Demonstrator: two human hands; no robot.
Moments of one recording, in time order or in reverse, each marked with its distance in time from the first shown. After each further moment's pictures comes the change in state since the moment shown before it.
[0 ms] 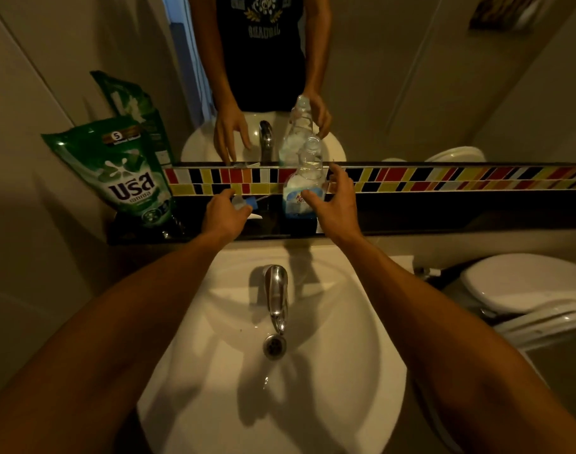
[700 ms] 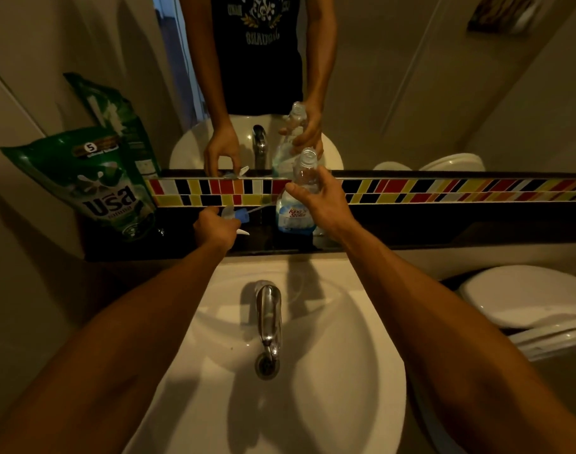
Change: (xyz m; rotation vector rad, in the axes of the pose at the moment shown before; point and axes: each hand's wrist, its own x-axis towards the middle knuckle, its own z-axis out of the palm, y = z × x) left_hand 0.034 -0.006 0.031 -0.160 0.131 -0.312; right_hand 0.048 -0.017 0.004 0.161 -0.239 0.023
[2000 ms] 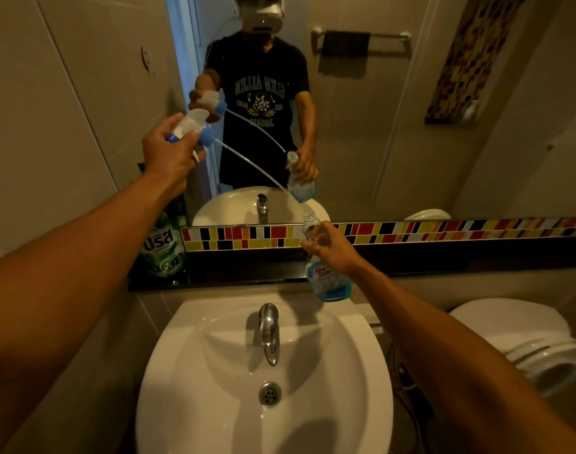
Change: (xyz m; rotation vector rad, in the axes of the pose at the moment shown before) left_hand -0.112 0.187 -0.204 -0.728 -0.079 0.523; right_hand -0.113 -0.049 -0.054 -0.231 -0.092 -0.018
